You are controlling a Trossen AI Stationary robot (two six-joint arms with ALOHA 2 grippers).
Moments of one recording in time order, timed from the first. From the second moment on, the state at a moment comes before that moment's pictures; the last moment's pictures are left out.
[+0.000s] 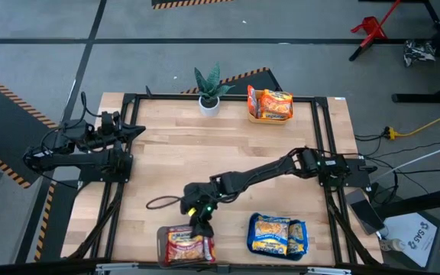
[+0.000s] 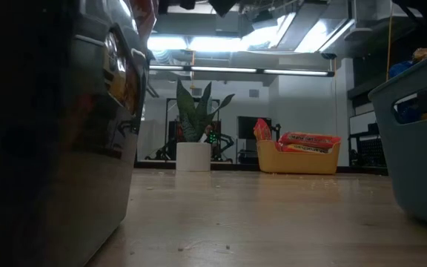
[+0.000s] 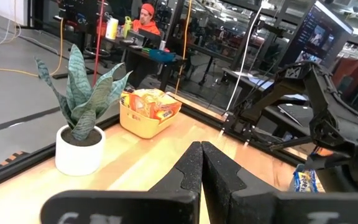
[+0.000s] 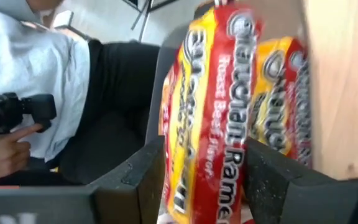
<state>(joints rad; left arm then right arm) 0.08 0.06 0.56 -0.54 -0.29 -0.36 0.27 2.35 1.97 -0.30 -0.63 0.49</state>
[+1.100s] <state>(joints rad) 0.08 0.06 0.56 -0.48 -0.23 -0.34 -0.06 1.89 2.32 -1.07 -0.91 -0.05</state>
